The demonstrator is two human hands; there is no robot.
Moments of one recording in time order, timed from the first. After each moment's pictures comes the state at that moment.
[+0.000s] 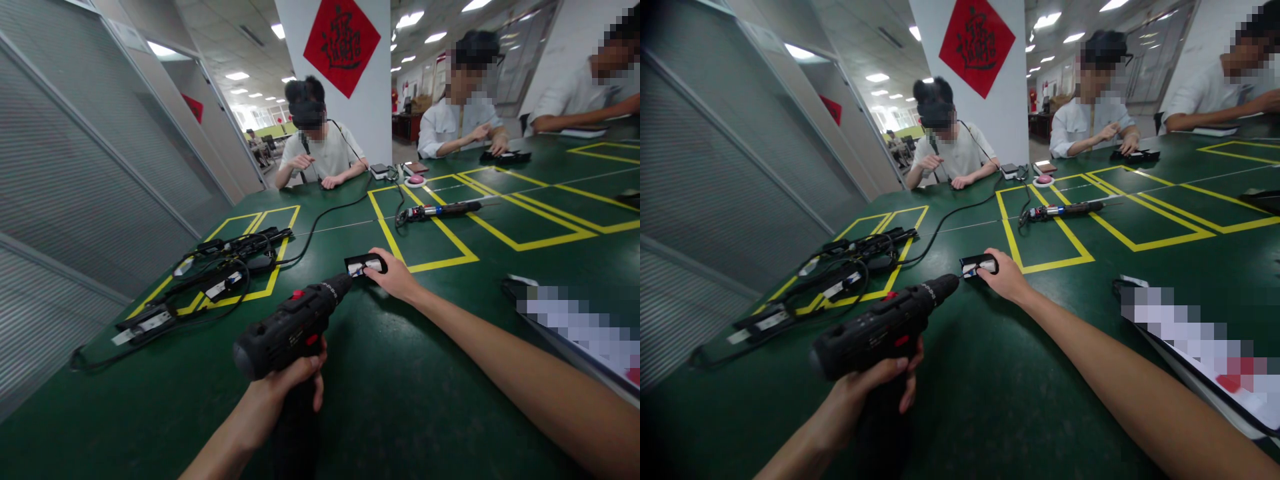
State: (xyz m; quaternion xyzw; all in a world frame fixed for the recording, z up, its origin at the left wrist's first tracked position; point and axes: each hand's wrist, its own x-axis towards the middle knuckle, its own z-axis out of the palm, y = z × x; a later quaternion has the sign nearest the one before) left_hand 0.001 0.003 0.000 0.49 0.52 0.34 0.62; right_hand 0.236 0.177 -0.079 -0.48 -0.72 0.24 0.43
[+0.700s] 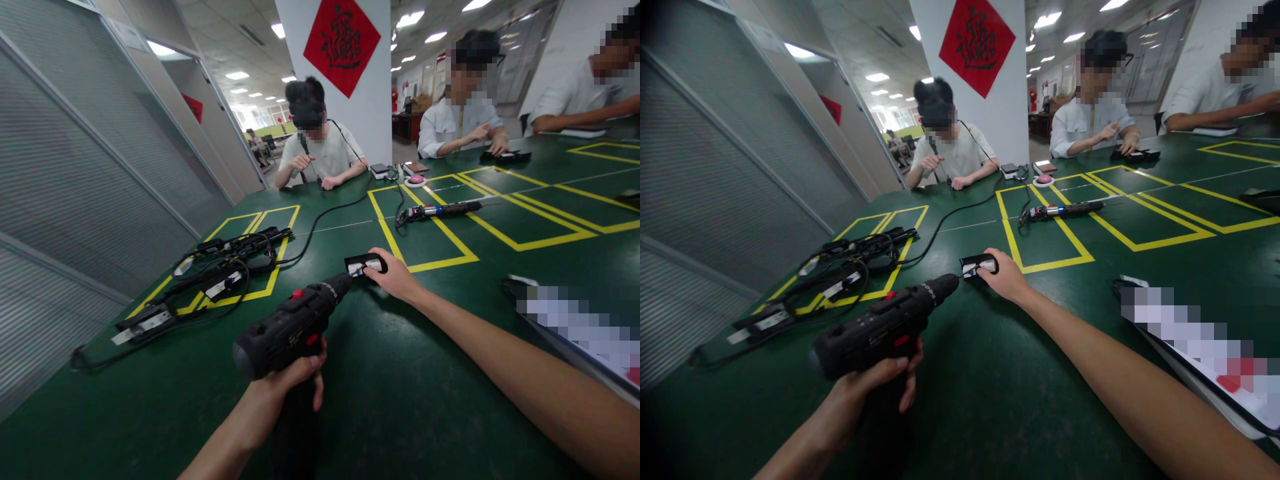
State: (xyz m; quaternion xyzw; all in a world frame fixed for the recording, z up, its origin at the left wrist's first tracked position) left_hand 0.001 0.003 0.000 0.48 0.52 0.34 0.62; right_hand 0.236 0.177 -0.079 -0.48 -0.73 0.23 0.43
